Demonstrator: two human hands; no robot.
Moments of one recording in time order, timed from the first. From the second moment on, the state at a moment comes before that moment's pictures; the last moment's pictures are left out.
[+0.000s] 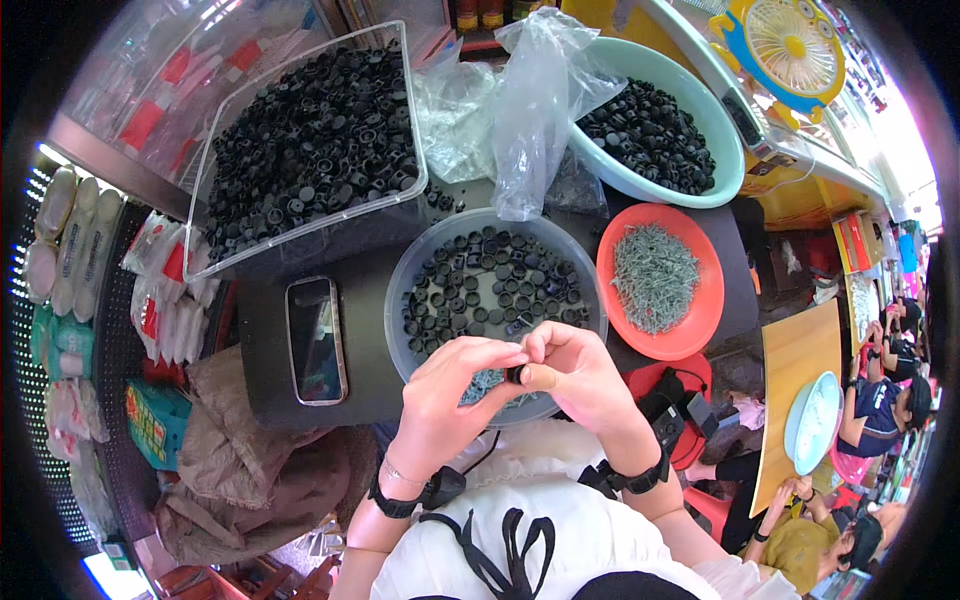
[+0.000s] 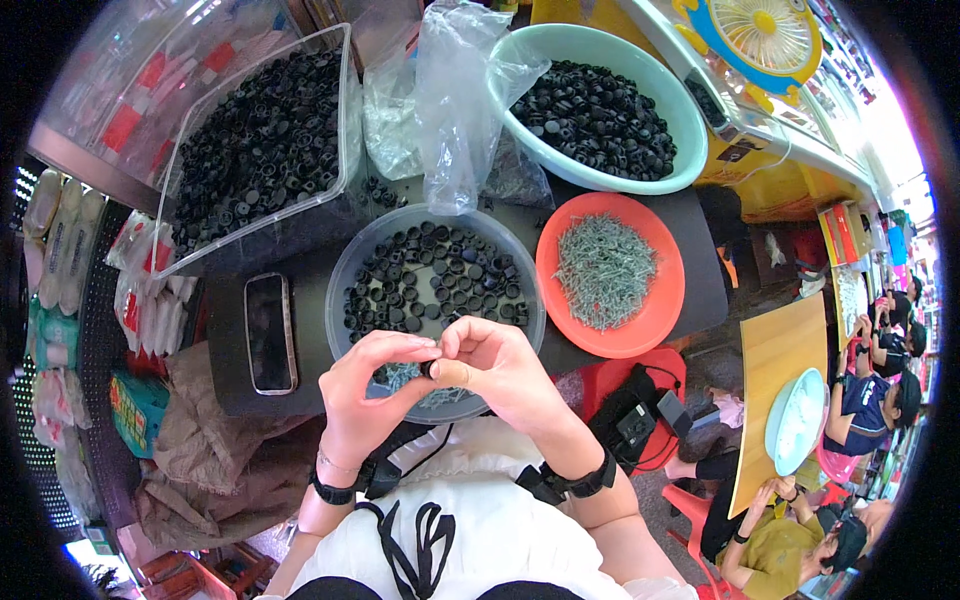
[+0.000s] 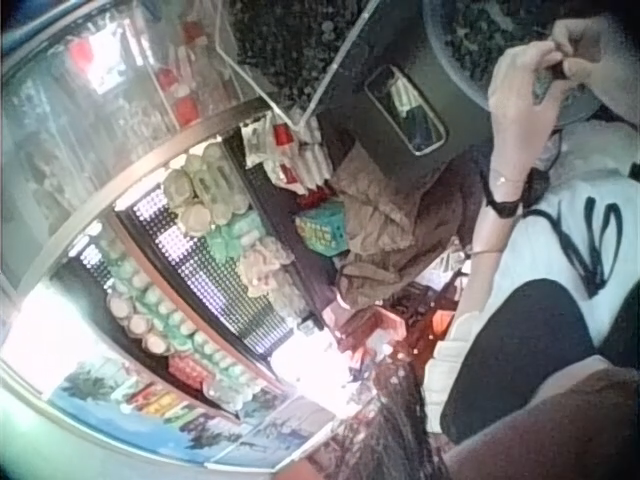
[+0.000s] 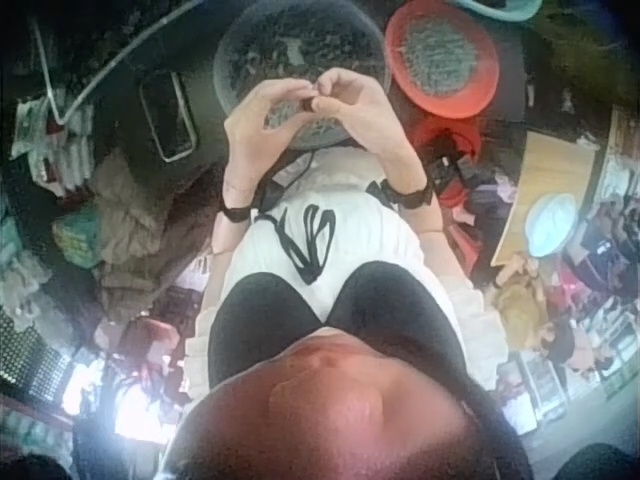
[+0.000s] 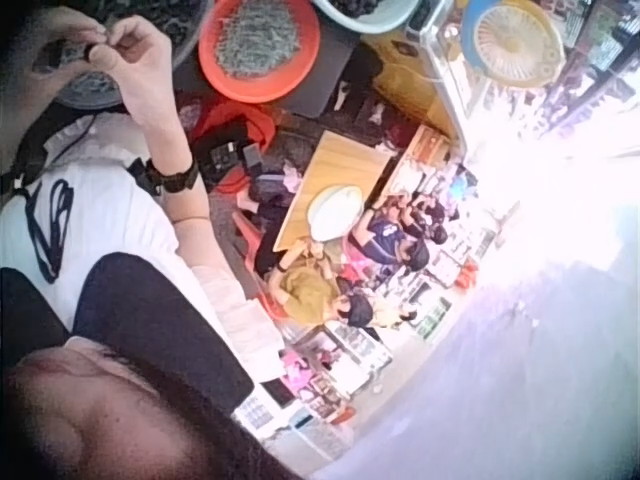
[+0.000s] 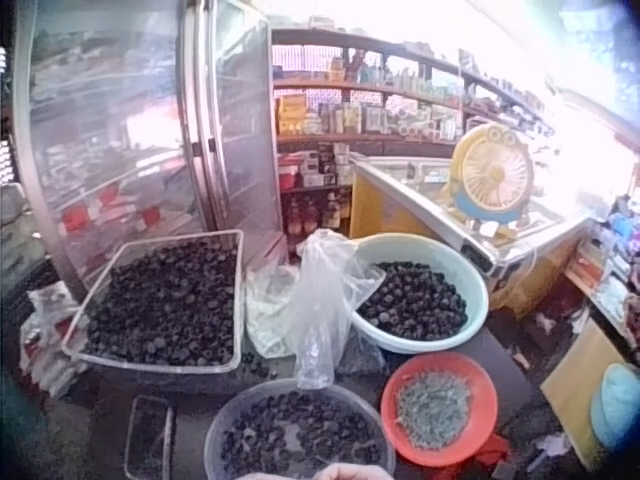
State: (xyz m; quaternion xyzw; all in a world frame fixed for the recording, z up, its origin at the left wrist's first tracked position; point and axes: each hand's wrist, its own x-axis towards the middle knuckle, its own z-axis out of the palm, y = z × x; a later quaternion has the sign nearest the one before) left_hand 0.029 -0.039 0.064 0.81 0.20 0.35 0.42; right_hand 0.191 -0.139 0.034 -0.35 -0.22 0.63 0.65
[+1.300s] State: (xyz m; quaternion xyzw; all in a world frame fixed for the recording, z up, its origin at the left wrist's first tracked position) left_hand -0.059 0.058 0.015 0.77 0.57 0.27 0.06; right_hand 0.180 -0.139 0.068 -0.73 -0.55 0.25 0.31
